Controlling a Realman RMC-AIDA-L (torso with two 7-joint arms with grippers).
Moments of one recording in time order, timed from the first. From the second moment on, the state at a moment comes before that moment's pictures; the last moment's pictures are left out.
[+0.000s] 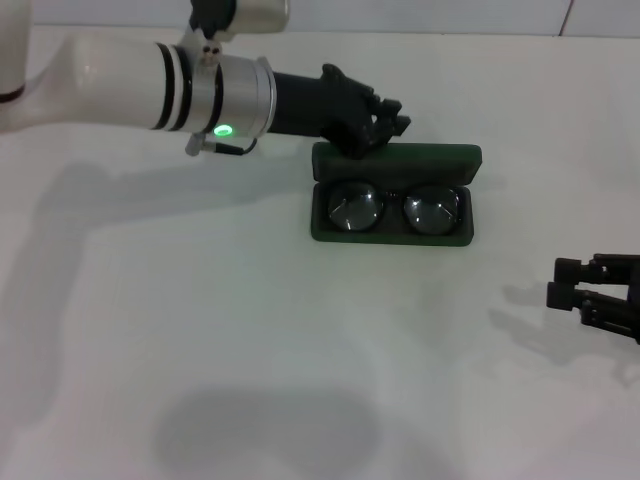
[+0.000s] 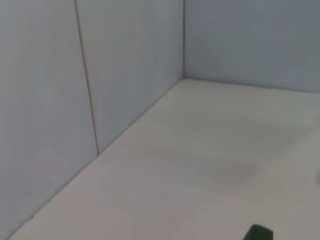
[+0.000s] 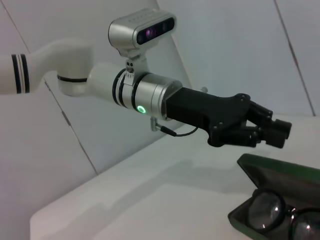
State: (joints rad) left arm -0.89 -2.08 1.00 0.45 1.90 1.07 -1.35; right arm 0.34 2.01 -0.88 -0.74 -1.79 -1.67 1.48
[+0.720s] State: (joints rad) left arm -0.89 -2.09 1.01 0.41 1.90 1.06 -1.34; right arm 0.35 2.01 -0.88 -0.71 -1.80 -1.65 1.48
